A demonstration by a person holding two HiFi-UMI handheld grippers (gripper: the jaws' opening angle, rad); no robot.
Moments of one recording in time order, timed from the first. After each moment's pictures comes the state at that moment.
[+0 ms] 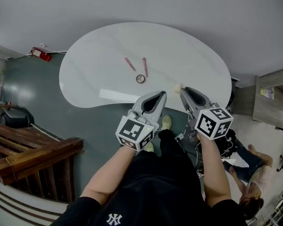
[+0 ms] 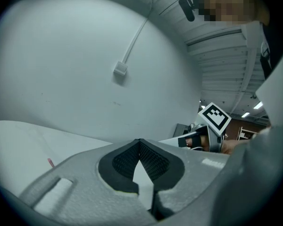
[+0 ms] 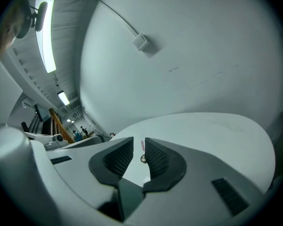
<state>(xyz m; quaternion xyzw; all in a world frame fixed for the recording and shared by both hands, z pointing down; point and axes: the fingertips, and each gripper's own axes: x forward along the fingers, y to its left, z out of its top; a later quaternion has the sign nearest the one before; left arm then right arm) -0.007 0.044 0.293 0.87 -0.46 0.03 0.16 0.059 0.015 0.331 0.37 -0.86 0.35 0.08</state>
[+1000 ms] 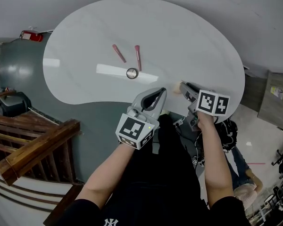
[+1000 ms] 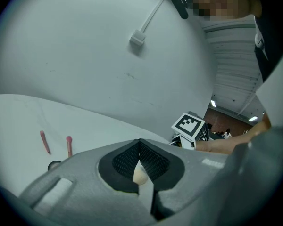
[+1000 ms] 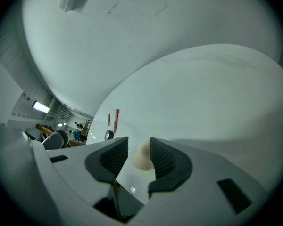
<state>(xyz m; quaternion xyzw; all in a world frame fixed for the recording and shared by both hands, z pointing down) -0.001 -0.026 0.425 0.84 -0.47 0.08 0.24 0.076 -0.055 0.544 0.34 -0.73 0.55 0.20</state>
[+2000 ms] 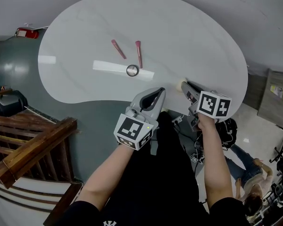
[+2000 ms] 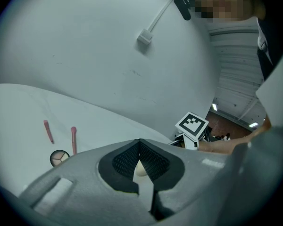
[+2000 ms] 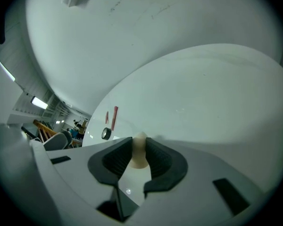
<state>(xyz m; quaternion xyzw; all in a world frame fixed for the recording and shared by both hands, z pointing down) -0.018 -0.017 0.447 0.83 -0.48 0.07 0.27 0.066 -0.049 0.555 0.35 -0.74 0.53 0.21</state>
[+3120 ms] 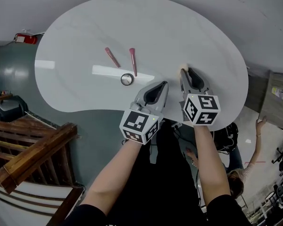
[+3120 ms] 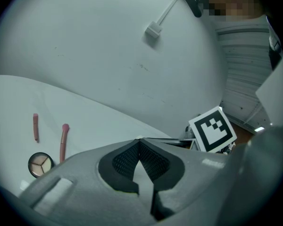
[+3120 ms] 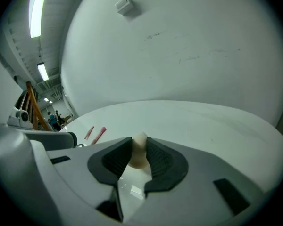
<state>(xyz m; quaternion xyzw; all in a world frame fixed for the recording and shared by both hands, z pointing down) -0.005 -0.069 0.480 0.82 -0.50 0.07 0.28 0.059 -0.127 0.531 0.46 -0.83 0.28 0.17</state>
